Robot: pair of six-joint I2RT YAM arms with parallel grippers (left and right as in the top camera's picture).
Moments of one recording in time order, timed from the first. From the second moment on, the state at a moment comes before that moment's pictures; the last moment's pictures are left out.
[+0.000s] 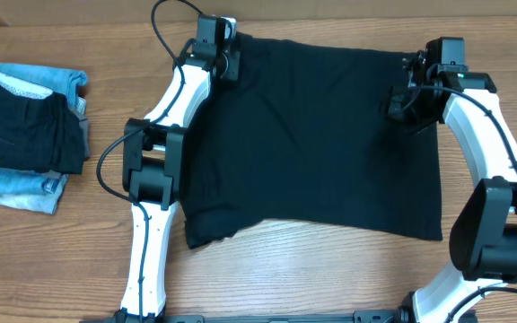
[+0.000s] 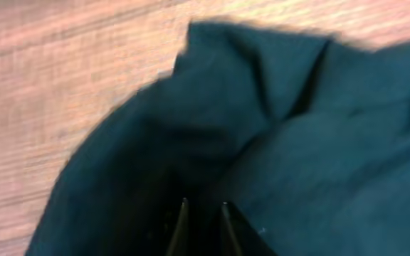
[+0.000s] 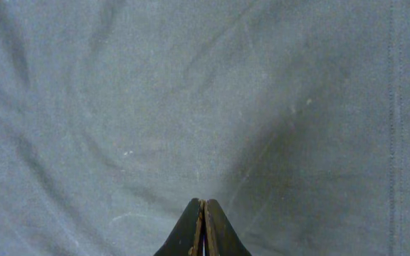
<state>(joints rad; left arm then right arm) -0.22 2.61 2.17 -0.43 0.00 -0.04 -0.07 1.88 1.49 -0.82 -0.19 0.15</state>
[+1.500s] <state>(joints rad) -0.18 2.65 2.25 -0.32 0.03 0.09 -0.07 1.88 1.49 -0.89 -0.19 0.15</state>
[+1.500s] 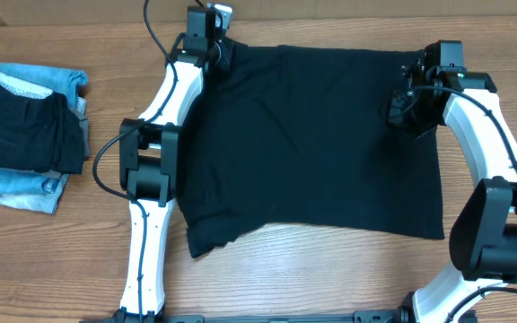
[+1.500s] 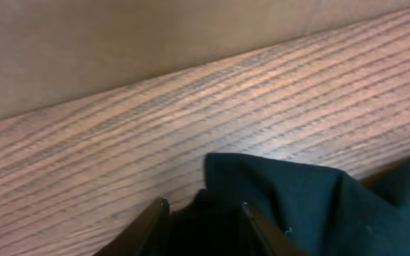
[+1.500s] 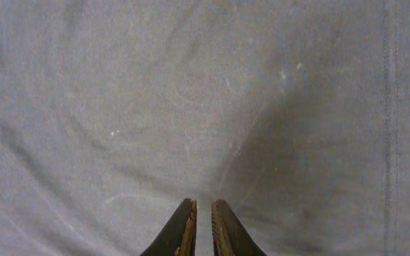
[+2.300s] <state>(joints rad) -0.18 2.61 2.30 -0.84 0.09 0.03 -0.07 1.88 1.24 -0.57 -0.18 0.15</state>
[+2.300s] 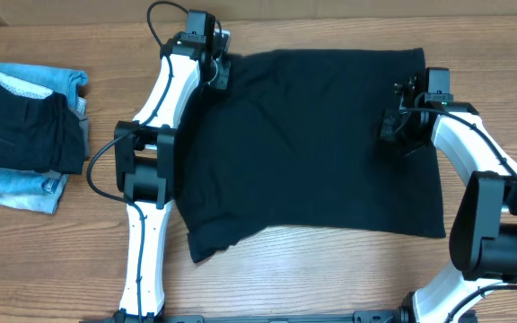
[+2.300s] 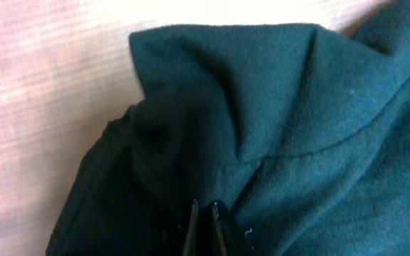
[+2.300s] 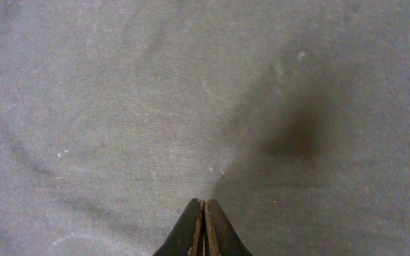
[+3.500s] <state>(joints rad) -0.12 2.73 2.55 -0.90 0.25 0.00 -0.07 1.88 1.24 -0.58 -0.18 0.15</state>
